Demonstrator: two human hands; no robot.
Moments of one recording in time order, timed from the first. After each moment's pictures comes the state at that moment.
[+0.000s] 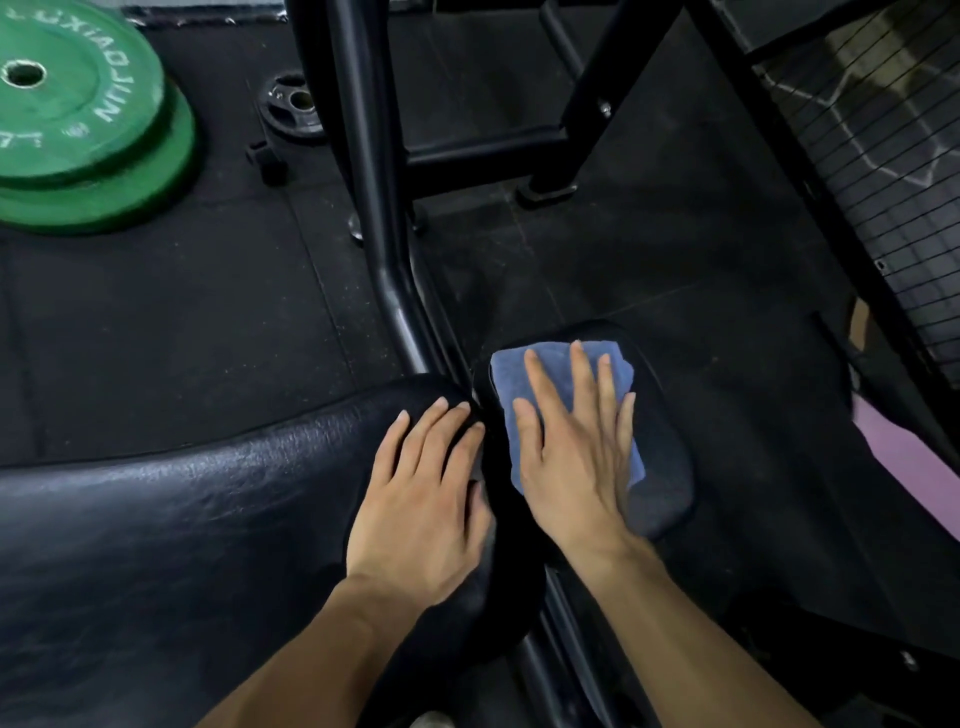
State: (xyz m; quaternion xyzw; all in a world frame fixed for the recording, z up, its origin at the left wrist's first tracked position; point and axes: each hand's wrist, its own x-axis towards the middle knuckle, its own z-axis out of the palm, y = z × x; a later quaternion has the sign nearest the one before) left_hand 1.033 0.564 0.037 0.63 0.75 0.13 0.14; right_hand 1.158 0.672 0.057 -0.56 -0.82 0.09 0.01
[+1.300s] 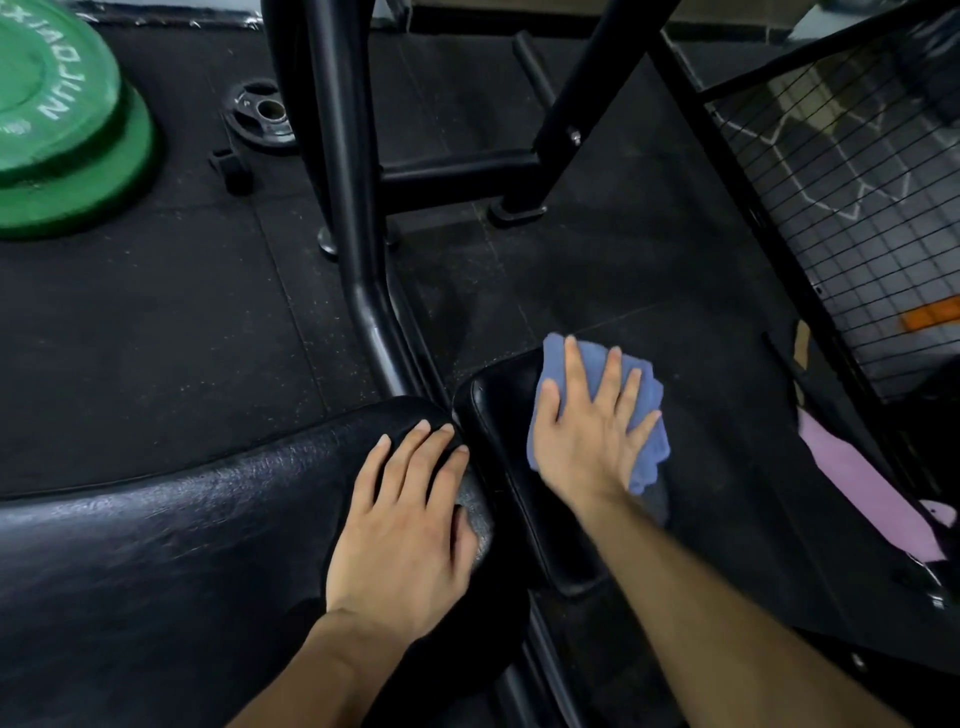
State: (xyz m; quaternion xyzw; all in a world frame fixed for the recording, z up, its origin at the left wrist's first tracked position) left_hand 1.033 0.564 0.038 0.63 0.75 0.14 0.16; right_hand 1.165 0.724 0.042 -0.70 -0.71 0.08 -0.04
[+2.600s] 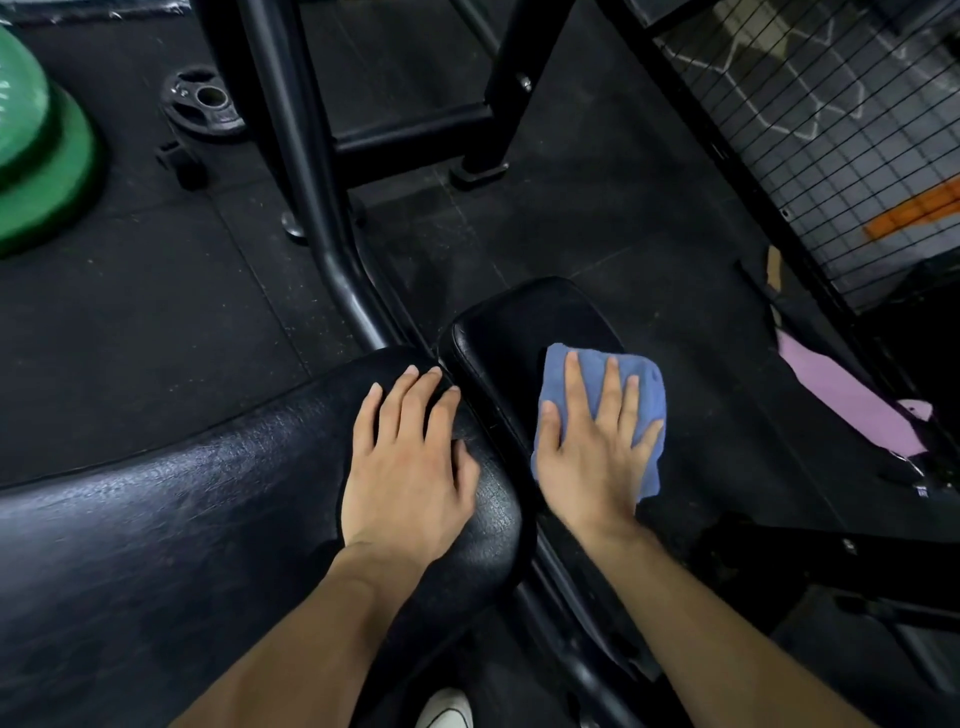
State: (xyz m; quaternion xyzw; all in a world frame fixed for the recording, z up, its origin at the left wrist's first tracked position) left_hand 1.035 0.563 0.041 0.62 0.76 0.14 0.13; right_hand 1.204 0.635 0.039 -0.71 -0.70 0.04 -0.03
